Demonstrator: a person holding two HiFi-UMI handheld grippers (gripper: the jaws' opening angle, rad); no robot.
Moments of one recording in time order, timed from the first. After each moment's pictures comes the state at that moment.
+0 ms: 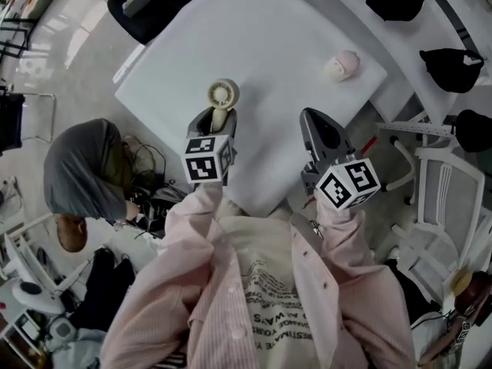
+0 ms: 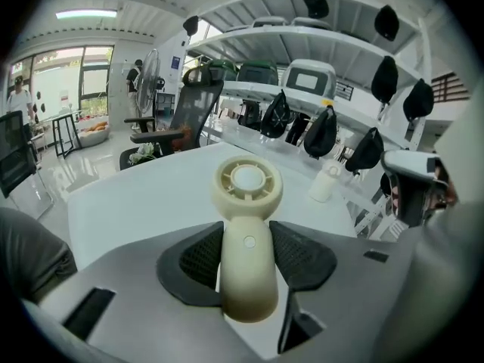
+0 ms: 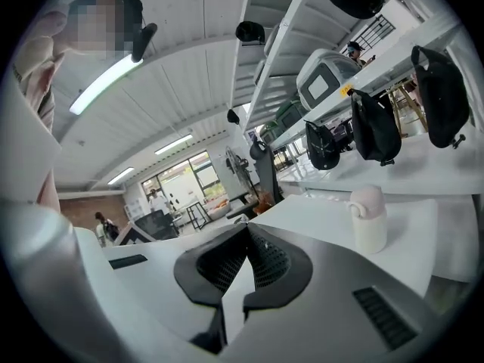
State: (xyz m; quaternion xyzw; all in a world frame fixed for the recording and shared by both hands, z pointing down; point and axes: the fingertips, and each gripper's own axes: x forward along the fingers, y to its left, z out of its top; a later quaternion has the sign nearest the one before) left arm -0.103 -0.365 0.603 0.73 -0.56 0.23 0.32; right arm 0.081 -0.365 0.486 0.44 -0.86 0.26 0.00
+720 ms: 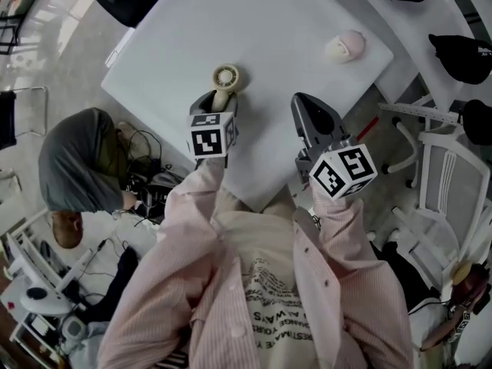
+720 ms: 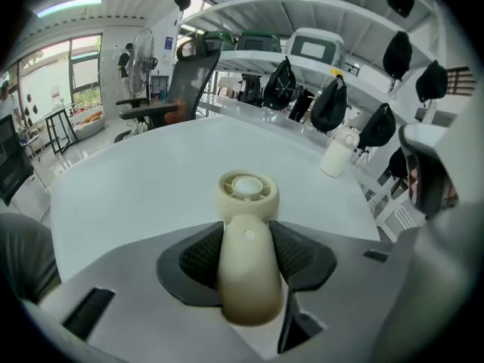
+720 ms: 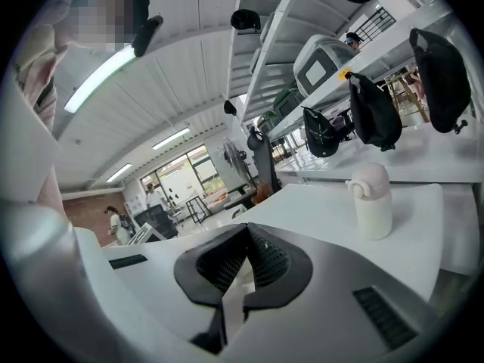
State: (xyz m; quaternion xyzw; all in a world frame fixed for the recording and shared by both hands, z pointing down) left arm -0.082 -0.376 0.679 0.71 -0.53 0.30 0.35; right arm 0.077 -0.377 0.533 0.44 -0.85 0.28 0.02
